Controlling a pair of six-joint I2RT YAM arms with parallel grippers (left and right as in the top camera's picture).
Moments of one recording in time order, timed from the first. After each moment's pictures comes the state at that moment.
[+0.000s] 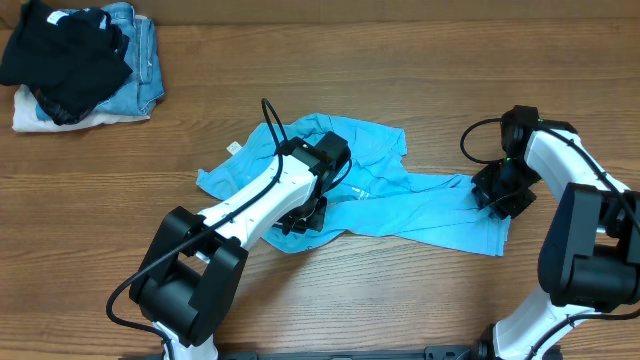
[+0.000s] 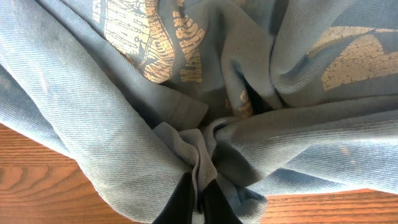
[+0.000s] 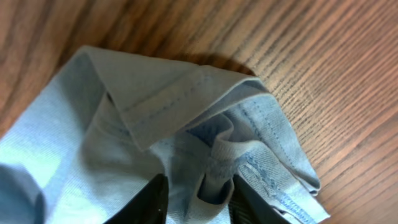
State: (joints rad) left arm -0.62 1.90 1.32 -1.13 -0.12 -0.47; right arm -0.16 1.91 1.21 -1.02 0.03 0.74
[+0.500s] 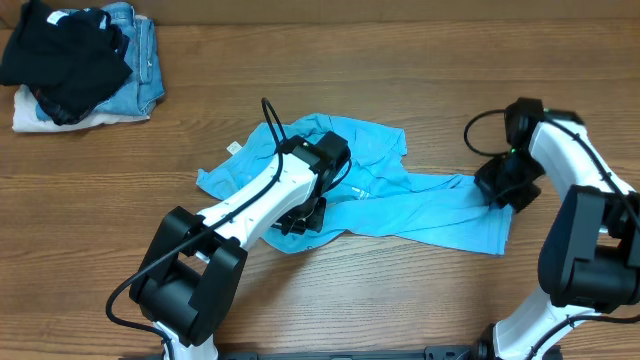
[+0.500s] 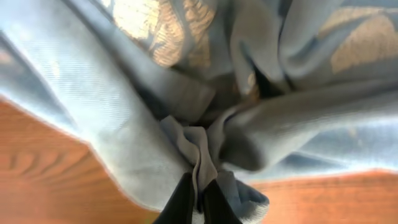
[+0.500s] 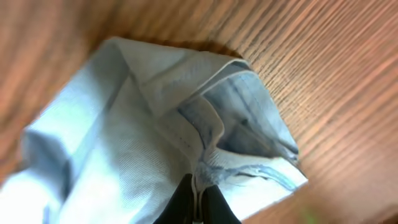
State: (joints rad) left arm -0.62 1.90 1.35 -1.20 -0.12 -0.47; right arm -0.16 1.90 1.33 -1.17 0.03 0.75
